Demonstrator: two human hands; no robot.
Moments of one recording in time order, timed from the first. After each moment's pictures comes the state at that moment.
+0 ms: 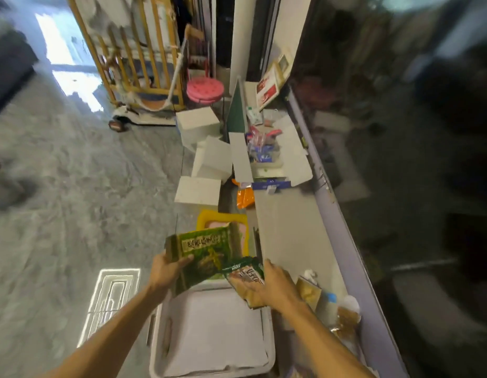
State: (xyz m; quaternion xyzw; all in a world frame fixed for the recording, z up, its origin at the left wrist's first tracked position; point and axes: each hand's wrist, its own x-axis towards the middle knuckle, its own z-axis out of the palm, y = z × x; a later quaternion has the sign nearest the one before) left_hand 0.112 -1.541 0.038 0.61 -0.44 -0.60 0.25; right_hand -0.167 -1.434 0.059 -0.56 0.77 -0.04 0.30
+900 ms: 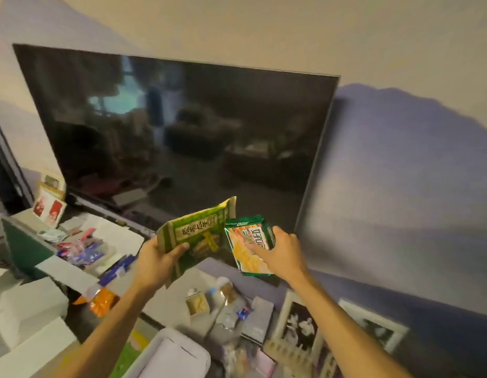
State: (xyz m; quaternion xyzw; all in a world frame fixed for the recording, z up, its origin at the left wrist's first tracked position) left_hand 0.005 -1.385 0.379 0.12 -0.77 -0.59 0.22; right_hand -0.085 -1.098 0.415 -0.13 0.94 -0.31 -0.07
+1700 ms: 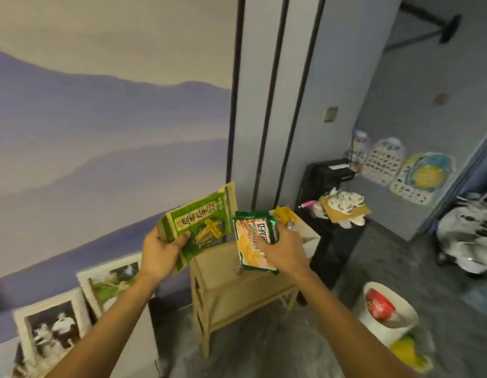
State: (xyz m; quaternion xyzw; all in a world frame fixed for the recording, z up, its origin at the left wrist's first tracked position) left_hand 0.105 -0.657 0.356 -0.21 -0.69 -0.69 -0.09; right_hand 0.297 -0.431 0.390 0.34 0.86 -0.31 -0.22
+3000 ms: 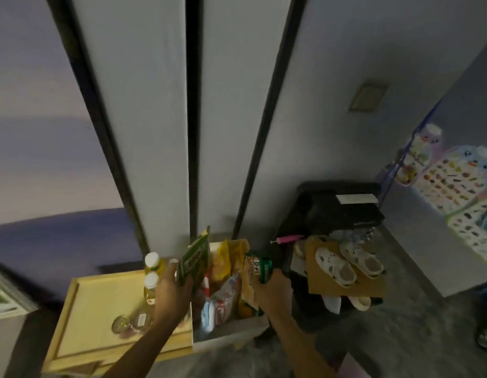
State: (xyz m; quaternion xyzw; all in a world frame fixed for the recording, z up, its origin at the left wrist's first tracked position) left_hand 0.054 -0.107 0.154 0.02 -0.86 -0.50 -0.07; right_hand 0.150 0.121 0.174 0.41 0.84 -0.35 -0.04
